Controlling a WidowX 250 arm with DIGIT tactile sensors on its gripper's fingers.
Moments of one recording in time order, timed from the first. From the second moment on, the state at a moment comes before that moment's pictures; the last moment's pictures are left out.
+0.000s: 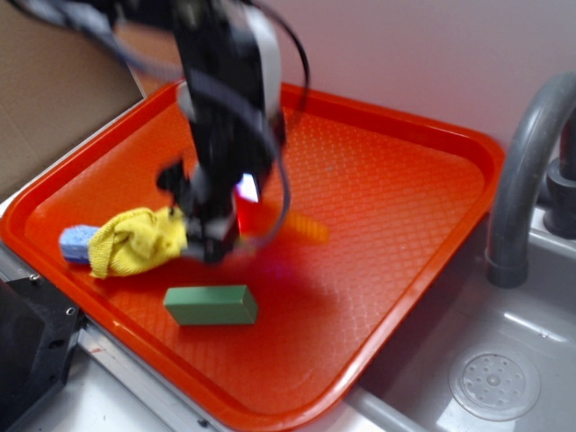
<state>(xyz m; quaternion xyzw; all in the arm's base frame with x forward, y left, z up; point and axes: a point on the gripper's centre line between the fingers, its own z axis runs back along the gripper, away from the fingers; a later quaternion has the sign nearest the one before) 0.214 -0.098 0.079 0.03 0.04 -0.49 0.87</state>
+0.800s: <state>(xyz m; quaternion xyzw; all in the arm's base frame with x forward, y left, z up) 0.209 -0.022 0.200 0.13 0.06 -0.06 0.99</state>
